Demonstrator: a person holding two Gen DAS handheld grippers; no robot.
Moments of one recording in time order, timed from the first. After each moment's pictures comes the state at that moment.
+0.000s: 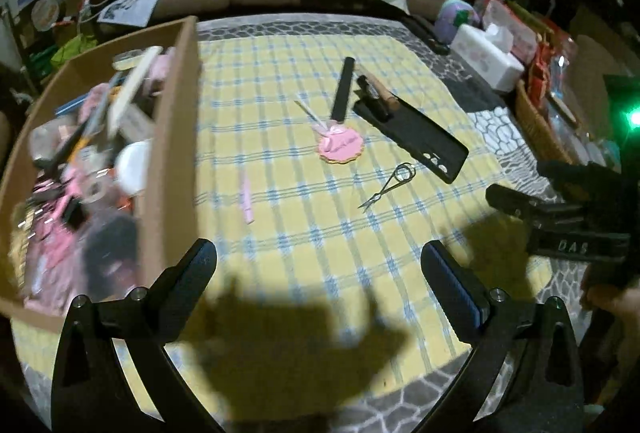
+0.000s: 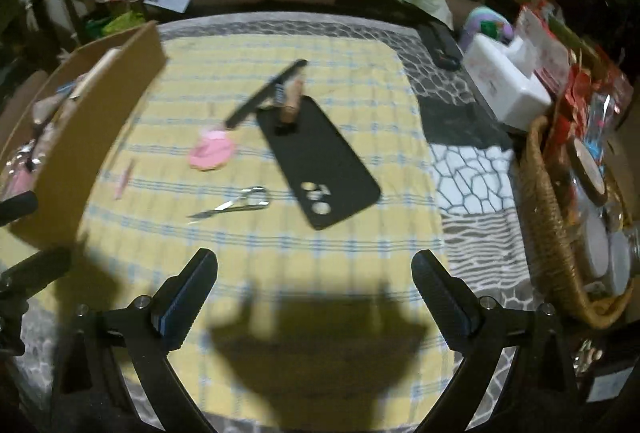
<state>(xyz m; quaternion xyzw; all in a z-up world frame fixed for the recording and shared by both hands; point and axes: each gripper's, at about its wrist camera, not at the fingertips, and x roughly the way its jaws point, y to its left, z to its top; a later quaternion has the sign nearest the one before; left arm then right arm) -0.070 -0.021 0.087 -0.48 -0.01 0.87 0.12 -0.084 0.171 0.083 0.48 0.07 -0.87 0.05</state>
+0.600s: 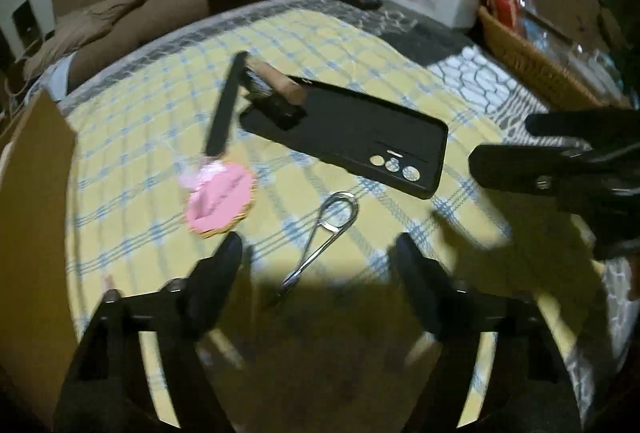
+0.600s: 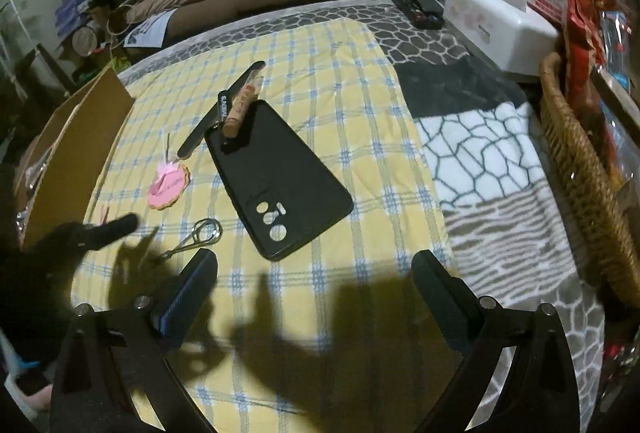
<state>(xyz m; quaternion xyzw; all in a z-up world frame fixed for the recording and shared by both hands) -0.134 0.094 0.014 -0.46 0.12 0.86 0.21 -0.120 0.228 0.053 0.48 -0.05 -0.87 0.06</state>
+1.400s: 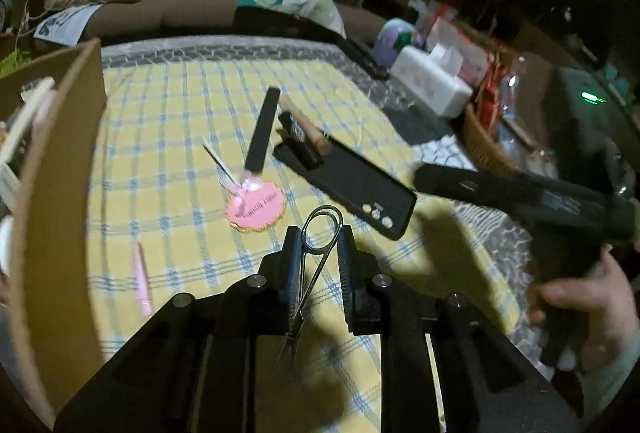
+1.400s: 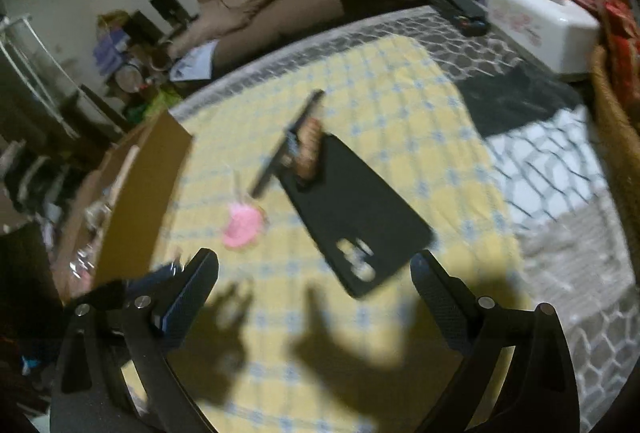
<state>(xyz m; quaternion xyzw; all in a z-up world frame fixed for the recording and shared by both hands) -0.120 0.008 0.076 -0.42 -0.06 0.87 0.24 -0.142 0.213 0.069 0.45 -0.15 -0.87 0.15</state>
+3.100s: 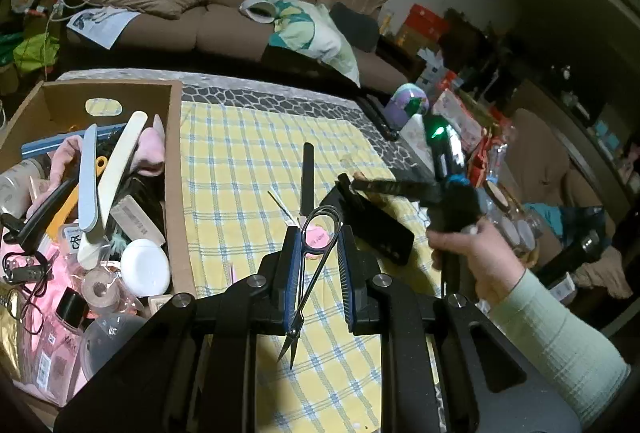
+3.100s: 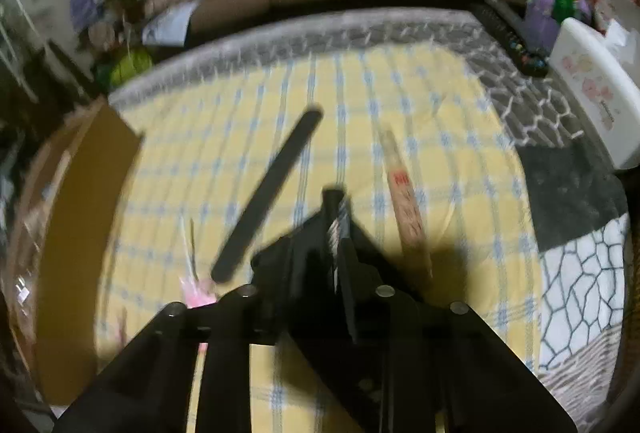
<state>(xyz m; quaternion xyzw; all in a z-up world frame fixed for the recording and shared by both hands) -0.114 -0.090 0.131 -0.39 -0.14 0.88 0.23 -0.252 0.163 0.049 0.49 -0.05 -0.87 0.11</state>
